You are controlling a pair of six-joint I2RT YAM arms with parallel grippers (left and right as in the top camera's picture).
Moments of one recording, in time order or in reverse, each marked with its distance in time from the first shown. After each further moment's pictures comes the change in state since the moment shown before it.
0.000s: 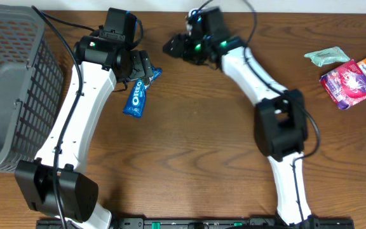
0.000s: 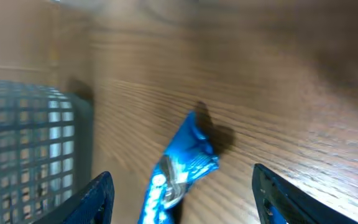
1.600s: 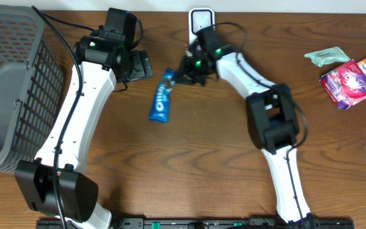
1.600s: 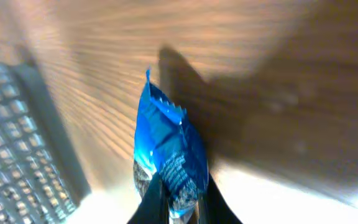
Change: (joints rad) left arm 0.000 0.000 0.000 0.000 0.000 0.000; right arm -0.031 0.077 0.015 -0.289 -0.100 -0.015
